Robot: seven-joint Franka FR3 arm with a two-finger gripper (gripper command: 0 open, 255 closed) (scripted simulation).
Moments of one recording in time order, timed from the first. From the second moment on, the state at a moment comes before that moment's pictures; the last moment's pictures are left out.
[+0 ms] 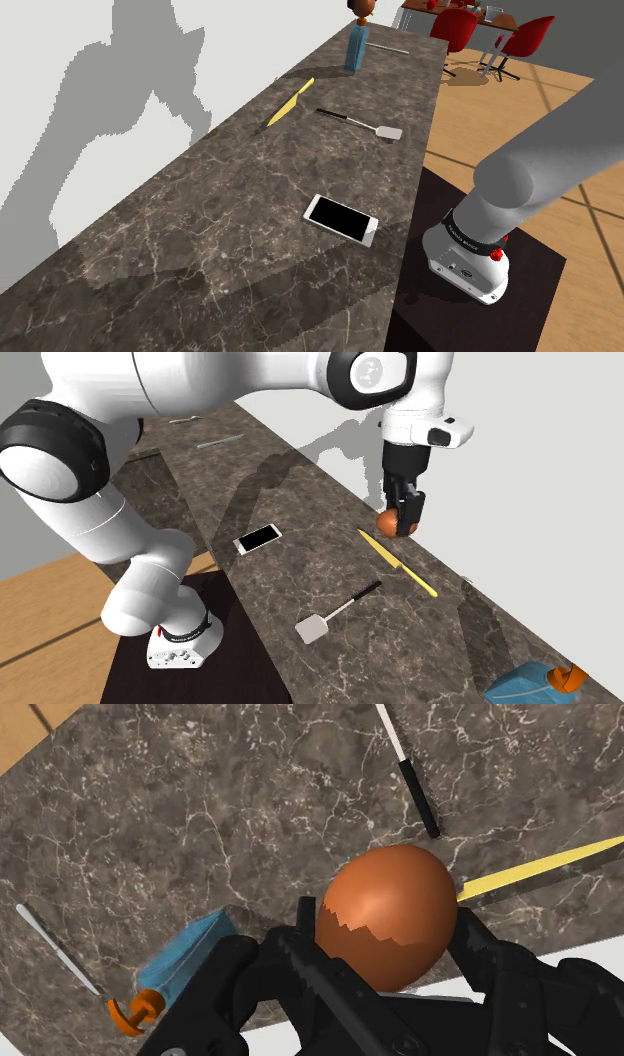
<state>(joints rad) -0.31 -0.15 0.25 -1.75 -0.16 1.66 0.10</state>
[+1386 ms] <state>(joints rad) -0.52 0.23 0.03 -1.29 -0.16 1.65 -0.33</state>
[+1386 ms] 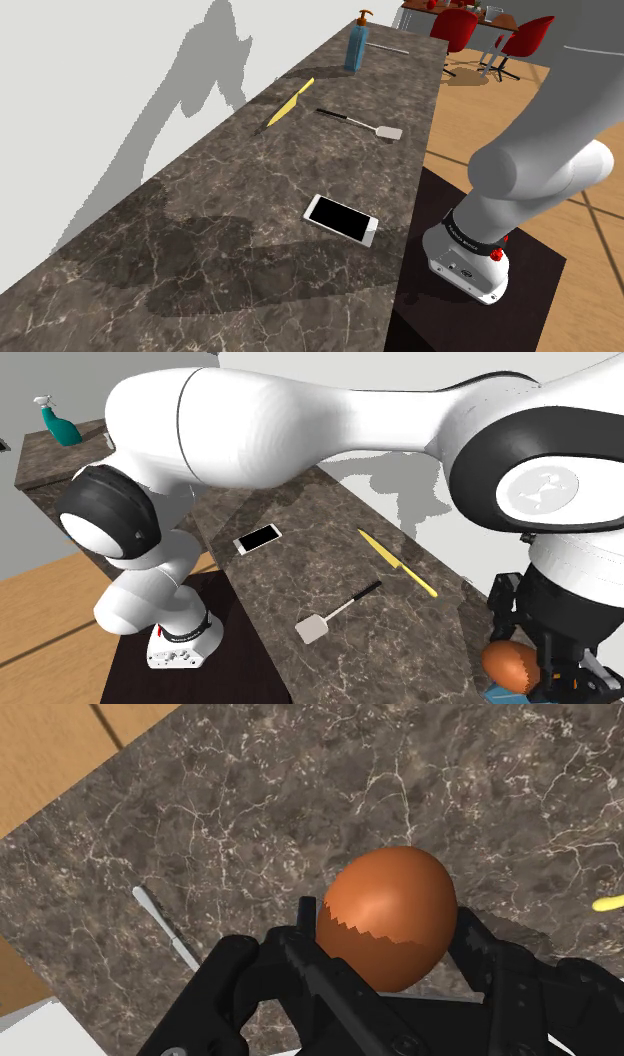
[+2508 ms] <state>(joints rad) -0.58 0.33 0.00 -1.32 -0.15 1.79 -0.39</state>
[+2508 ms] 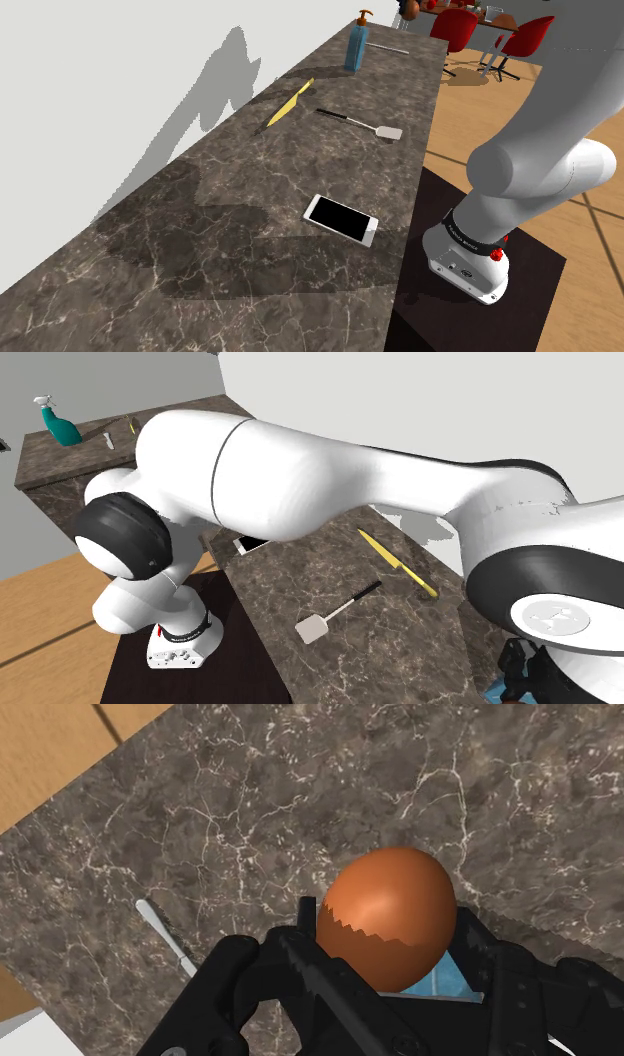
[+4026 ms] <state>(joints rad) -0.58 0.34 0.00 -1.61 -0.16 2.09 -0.35</state>
